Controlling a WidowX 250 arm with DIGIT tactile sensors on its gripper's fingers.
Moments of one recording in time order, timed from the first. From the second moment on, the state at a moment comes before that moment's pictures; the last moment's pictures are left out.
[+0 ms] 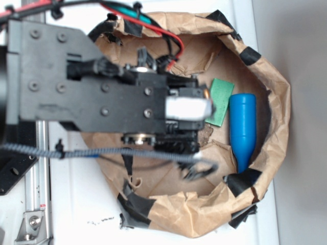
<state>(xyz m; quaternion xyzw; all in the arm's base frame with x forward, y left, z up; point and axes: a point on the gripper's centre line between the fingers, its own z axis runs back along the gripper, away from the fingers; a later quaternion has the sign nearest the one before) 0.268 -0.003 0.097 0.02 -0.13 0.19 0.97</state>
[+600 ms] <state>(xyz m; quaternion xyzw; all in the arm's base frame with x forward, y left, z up) 0.299 -0.014 0.050 0.01 -0.09 0.27 0.96</state>
